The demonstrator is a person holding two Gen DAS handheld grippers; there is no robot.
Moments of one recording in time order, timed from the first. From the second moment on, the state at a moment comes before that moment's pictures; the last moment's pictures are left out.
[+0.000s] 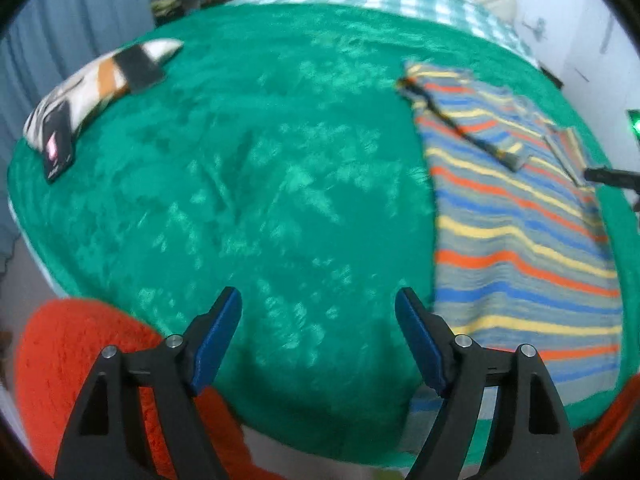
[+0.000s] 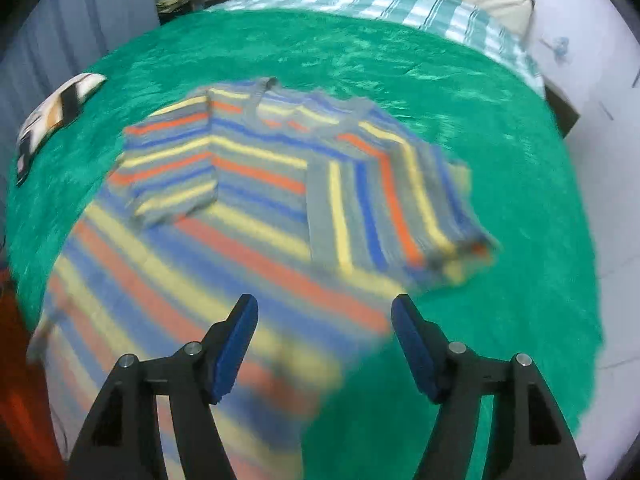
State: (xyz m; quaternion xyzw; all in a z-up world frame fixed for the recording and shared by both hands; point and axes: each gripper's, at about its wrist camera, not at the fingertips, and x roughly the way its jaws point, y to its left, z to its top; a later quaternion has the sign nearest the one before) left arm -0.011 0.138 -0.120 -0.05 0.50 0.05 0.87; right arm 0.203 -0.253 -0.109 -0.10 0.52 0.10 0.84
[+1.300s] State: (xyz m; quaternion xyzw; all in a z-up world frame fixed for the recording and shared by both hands) left arm 0.117 -0.064 -0.049 0.17 0.46 -0.23 0.84; right arm -0.075 -0.492 -0.105 0.23 0.32 -0.25 0.88
